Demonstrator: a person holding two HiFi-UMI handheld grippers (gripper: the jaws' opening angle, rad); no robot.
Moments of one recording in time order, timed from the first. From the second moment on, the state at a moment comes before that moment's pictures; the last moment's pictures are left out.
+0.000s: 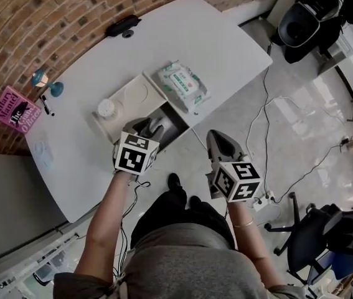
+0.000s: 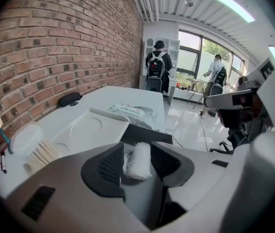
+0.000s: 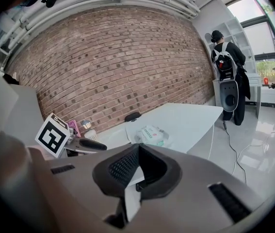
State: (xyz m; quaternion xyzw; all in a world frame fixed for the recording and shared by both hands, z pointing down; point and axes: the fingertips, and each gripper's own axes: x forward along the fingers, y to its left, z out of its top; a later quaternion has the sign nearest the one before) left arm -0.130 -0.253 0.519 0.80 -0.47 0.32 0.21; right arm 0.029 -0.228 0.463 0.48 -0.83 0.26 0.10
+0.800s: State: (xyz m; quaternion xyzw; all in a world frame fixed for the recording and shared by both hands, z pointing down) left arm -0.188 -0.213 0.465 0.75 -0.60 0.19 0.20; right arm -0.012 -0.231 0.439 0.42 -0.88 0.22 0.11
